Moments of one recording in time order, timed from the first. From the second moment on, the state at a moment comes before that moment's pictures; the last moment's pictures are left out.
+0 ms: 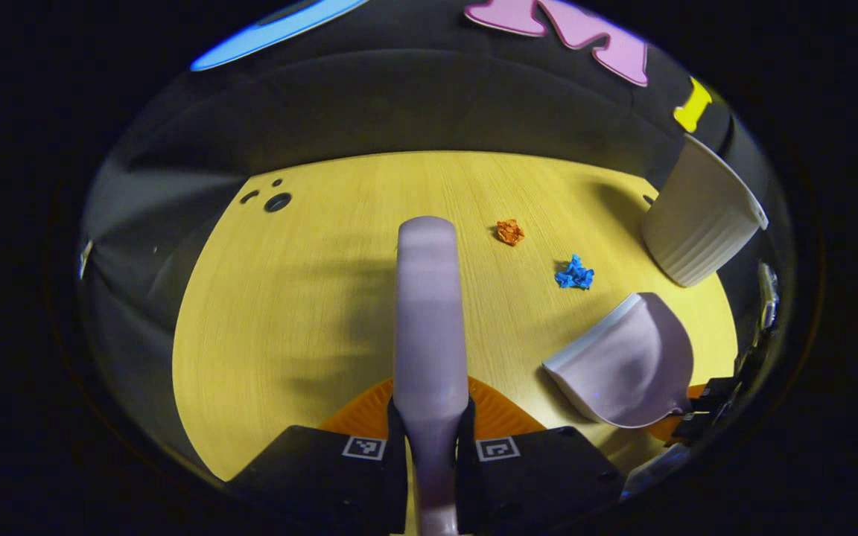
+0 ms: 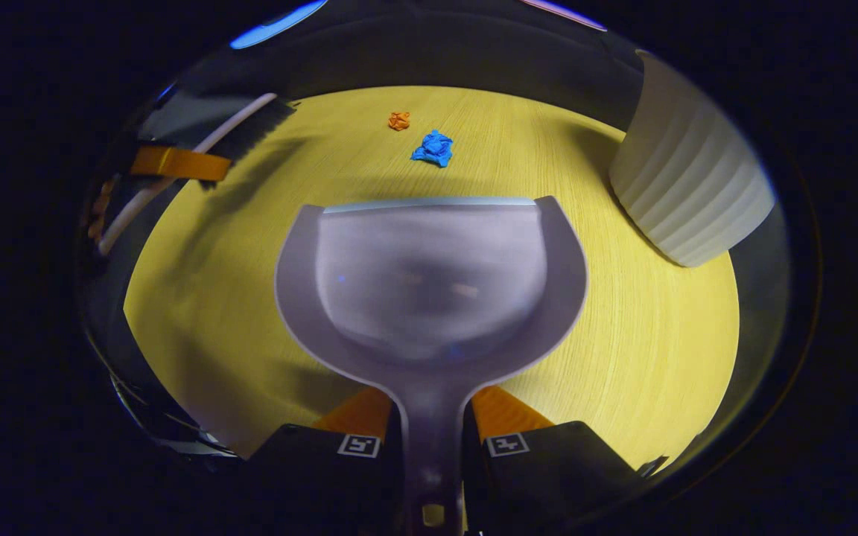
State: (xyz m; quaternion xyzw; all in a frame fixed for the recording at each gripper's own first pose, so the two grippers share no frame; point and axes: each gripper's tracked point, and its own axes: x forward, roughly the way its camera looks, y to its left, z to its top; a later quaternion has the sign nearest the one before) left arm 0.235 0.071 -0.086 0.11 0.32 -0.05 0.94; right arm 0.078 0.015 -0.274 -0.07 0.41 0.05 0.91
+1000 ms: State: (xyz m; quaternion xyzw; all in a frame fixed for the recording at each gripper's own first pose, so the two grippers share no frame) left arm 0.359 -0.043 -0.114 0.39 0.36 -0.26 0.81; right arm 0.074 -0.048 -0.264 -0.14 0.43 0.11 0.89
